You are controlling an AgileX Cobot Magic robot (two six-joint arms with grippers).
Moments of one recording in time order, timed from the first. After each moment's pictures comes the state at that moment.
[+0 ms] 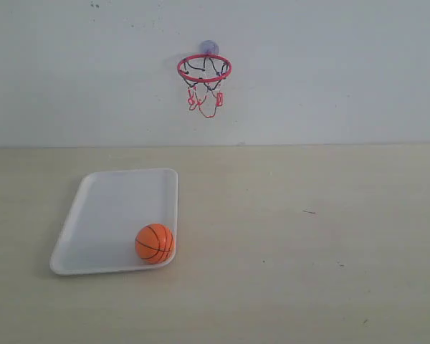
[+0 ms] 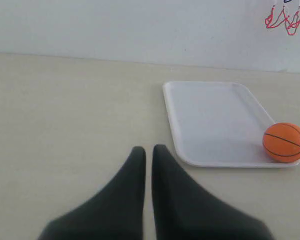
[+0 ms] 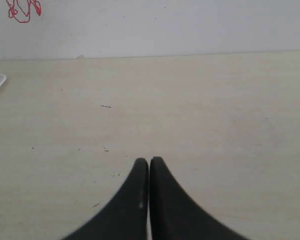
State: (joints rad) left arm 0.04 0.00 0.00 -0.08 0.31 0.00; right arm 0.09 0.01 0.00 0.05 0.33 0.00
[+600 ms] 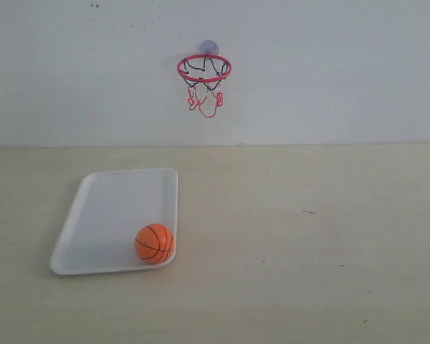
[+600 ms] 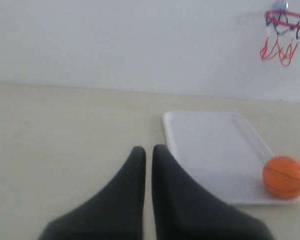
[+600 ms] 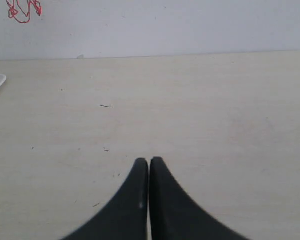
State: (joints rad) left arm 0.04 0.00 0.00 -0.08 0.18 0.00; right arm 0.09 0.01 0.00 0.05 0.33 0.00
